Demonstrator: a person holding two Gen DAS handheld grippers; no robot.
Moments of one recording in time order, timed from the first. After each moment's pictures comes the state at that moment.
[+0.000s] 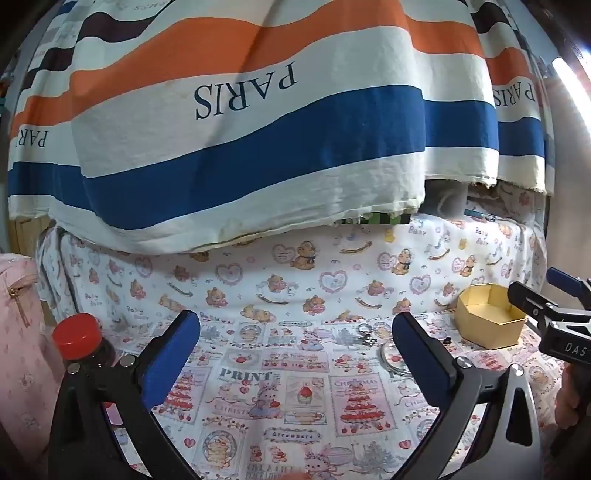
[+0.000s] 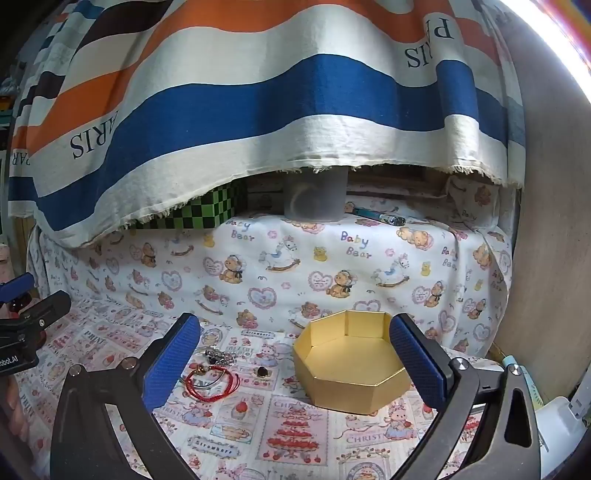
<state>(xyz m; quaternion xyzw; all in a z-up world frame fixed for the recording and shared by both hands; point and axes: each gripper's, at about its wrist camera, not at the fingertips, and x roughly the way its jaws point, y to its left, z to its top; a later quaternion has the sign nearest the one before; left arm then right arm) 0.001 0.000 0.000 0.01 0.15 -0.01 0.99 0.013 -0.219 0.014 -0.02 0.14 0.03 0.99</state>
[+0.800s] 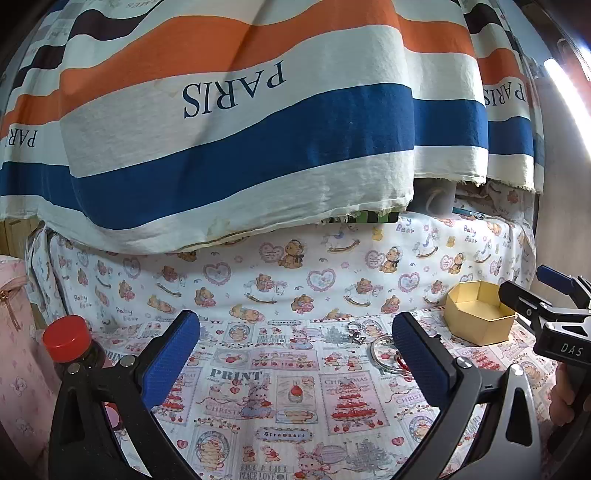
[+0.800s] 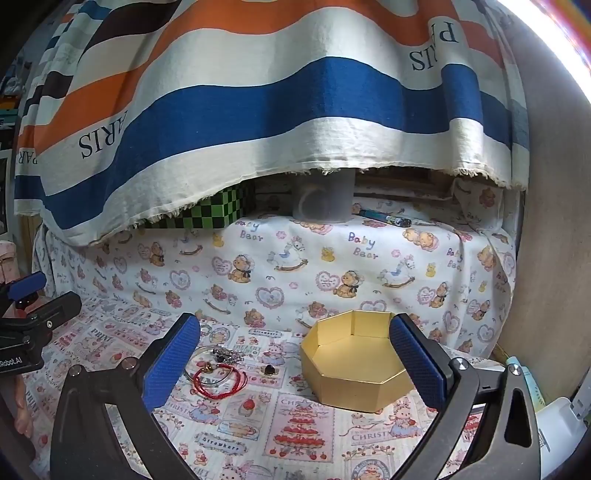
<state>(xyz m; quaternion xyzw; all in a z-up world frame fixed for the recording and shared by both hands) 0.001 0.000 -0.001 0.00 0.15 -0.04 0.99 0.009 -0.218 0.015 -0.02 0.14 0.03 0.99</state>
